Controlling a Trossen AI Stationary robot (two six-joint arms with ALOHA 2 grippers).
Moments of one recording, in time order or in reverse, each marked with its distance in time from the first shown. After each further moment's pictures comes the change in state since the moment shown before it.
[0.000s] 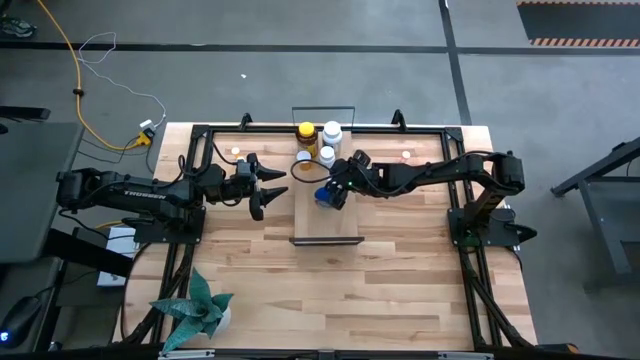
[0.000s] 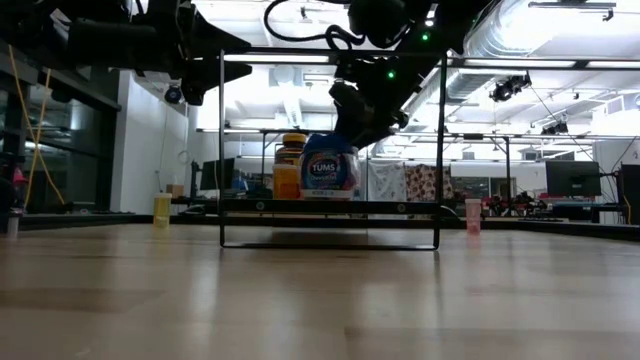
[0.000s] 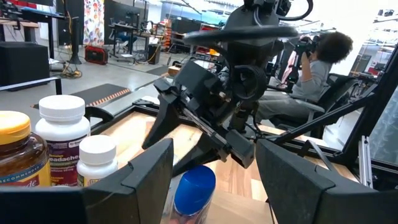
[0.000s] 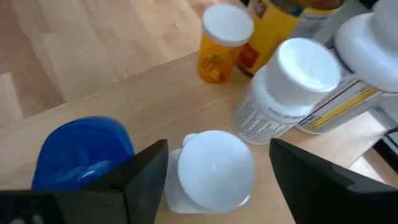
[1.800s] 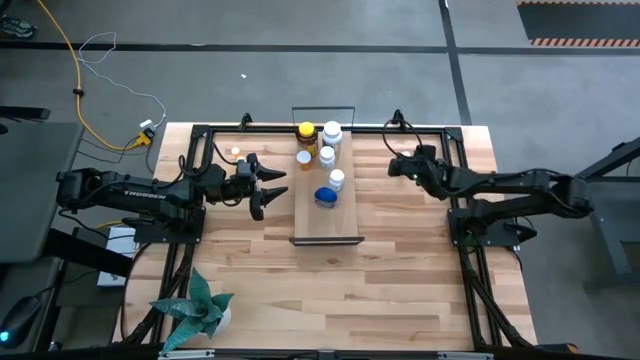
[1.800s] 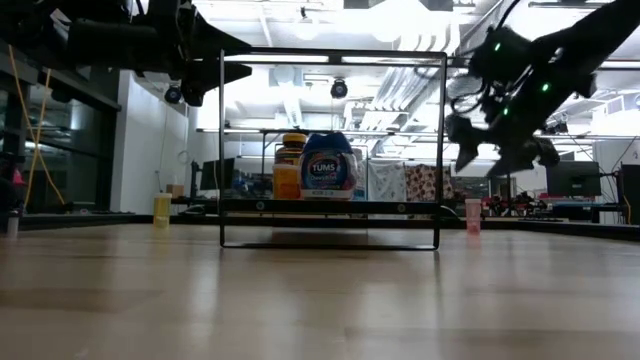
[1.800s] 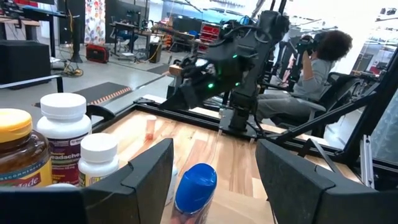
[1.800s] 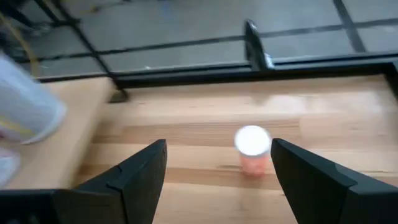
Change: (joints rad) left arm -0.001 0.000 0.000 -0.007 -0.004 -0.001; right arm -0.266 -0.612 -0.693 0.077 0.307 0.678
